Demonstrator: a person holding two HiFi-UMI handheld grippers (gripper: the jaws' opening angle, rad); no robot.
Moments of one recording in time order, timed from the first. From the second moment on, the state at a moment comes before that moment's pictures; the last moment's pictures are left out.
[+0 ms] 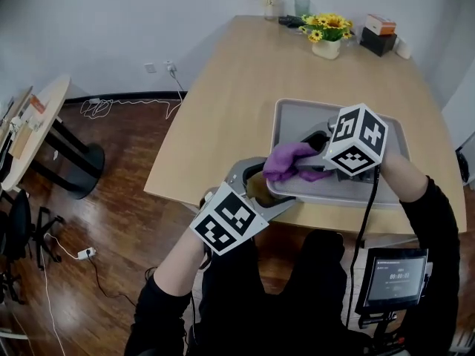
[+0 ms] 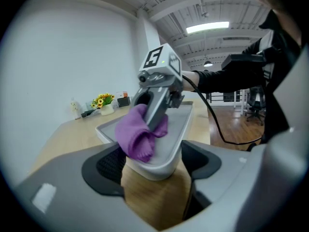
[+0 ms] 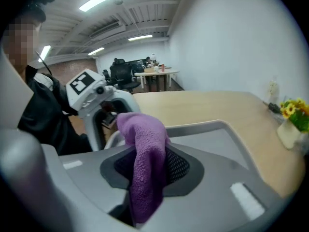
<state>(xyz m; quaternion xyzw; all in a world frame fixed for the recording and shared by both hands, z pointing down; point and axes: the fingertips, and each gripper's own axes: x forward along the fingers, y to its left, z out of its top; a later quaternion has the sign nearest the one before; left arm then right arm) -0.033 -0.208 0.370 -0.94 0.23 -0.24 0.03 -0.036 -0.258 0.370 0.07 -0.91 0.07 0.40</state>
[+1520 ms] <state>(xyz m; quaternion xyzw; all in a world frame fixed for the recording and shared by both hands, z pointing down) -0.039 -0.212 0.377 -0.94 0.24 -0.24 0.02 0.040 -0.341 0.374 0.31 -0.85 0.02 0.43</state>
